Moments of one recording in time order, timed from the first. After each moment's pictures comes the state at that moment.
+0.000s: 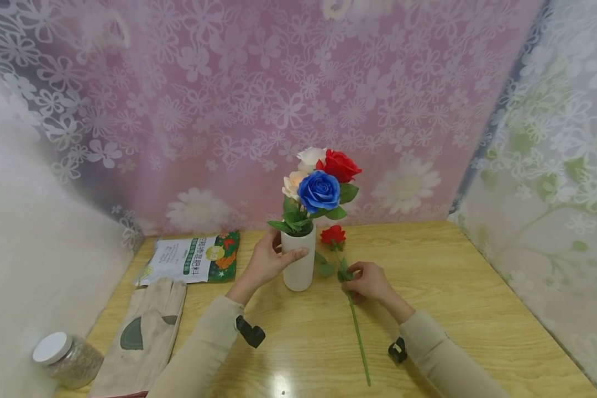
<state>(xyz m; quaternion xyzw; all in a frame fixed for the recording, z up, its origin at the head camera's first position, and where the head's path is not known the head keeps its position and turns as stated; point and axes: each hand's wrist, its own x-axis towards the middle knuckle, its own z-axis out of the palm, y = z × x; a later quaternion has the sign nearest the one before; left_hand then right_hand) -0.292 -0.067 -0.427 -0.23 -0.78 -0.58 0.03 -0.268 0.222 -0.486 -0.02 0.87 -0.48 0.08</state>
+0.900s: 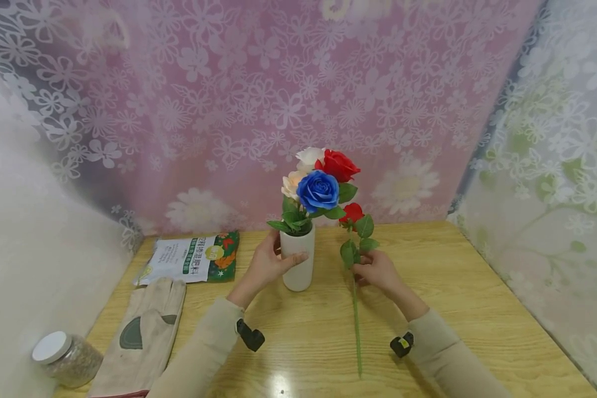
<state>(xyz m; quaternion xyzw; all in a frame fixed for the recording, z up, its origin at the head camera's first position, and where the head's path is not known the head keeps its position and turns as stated) -0.285 -0.065 -0.434 -0.19 -0.80 -0.57 0.02 -0.263 0.233 -0.450 -0.04 0.82 -0.57 0.06</state>
